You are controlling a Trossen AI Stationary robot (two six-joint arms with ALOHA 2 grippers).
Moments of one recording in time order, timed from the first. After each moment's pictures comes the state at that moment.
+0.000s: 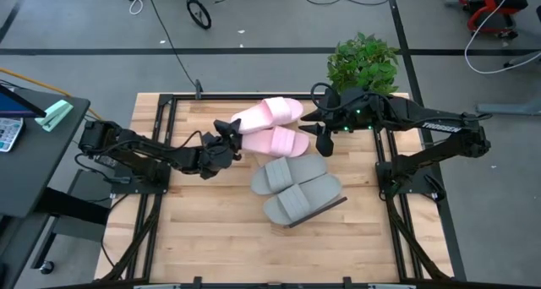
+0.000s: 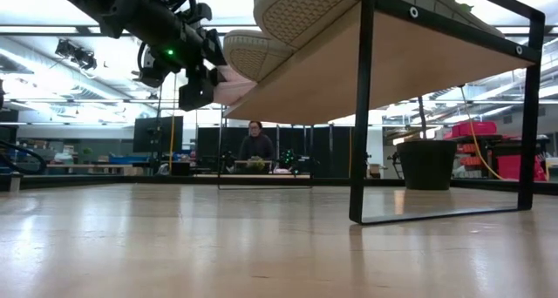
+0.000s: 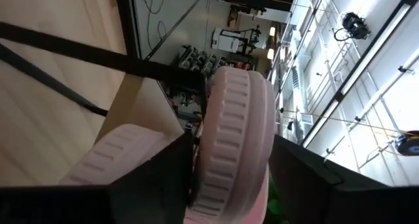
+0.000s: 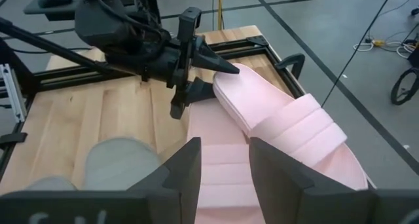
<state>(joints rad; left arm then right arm) -0.09 1.44 0.68 0.41 -1.18 -2.17 -0.12 1.25 1.39 -0.62 0.07 0.10</state>
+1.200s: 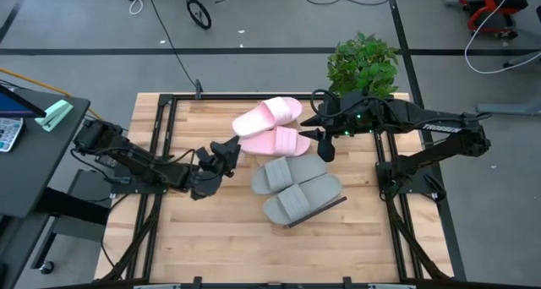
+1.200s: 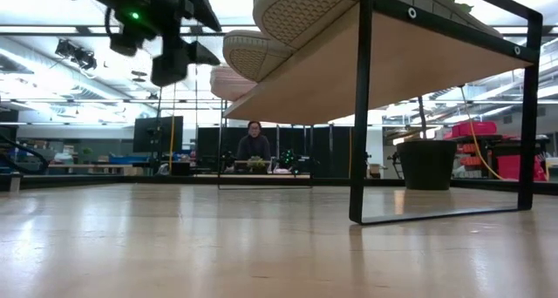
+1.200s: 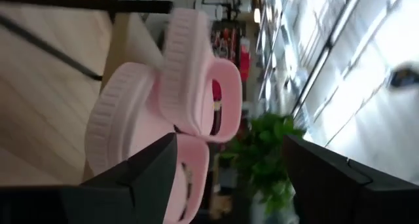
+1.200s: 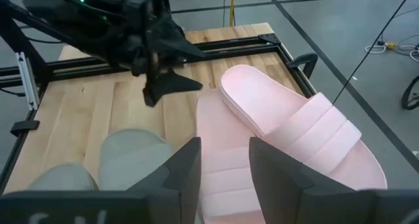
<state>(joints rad) -0.35 1.40 0.68 0.45 -1.36 -1.96 -0.08 1.25 1.39 -0.64 0.07 0.09</state>
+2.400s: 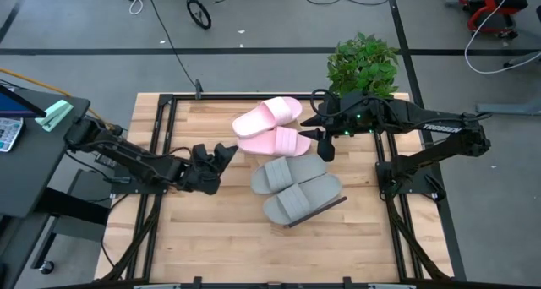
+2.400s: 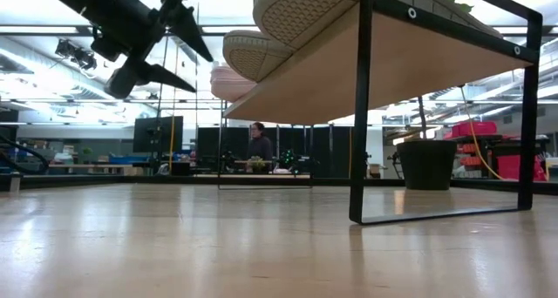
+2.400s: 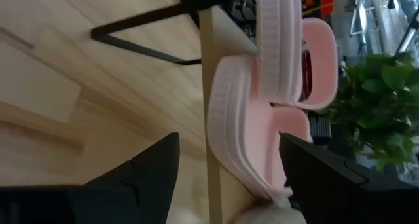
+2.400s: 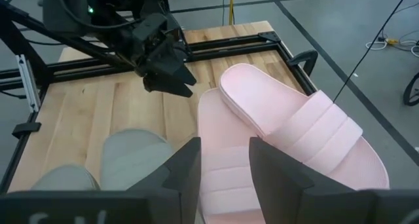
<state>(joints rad) -0.33 1.24 0.68 -0.15 -1.04 -2.07 -0.08 1.25 1.39 -0.64 0.07 0.11</state>
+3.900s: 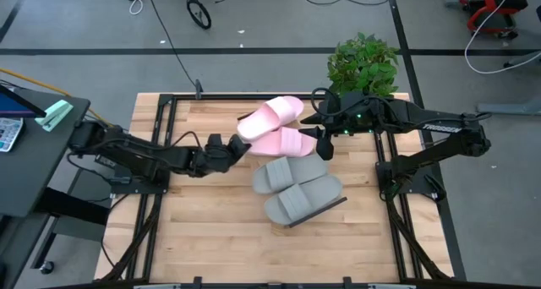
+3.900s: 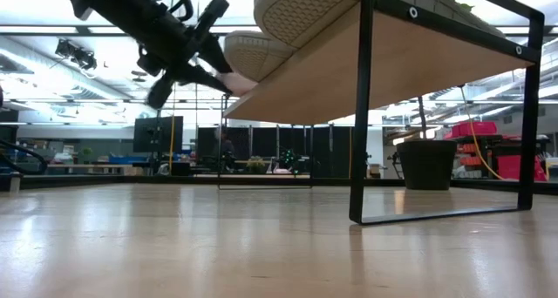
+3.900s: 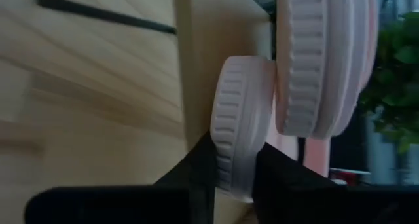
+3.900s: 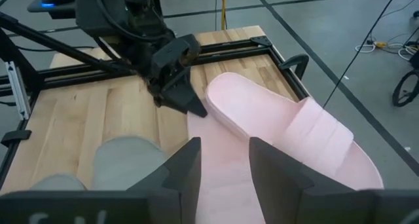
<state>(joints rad) -0.13 1.31 0.68 0.11 -0.71 -1.80 -0.08 1.25 1.39 -0.62 0.10 0.12</state>
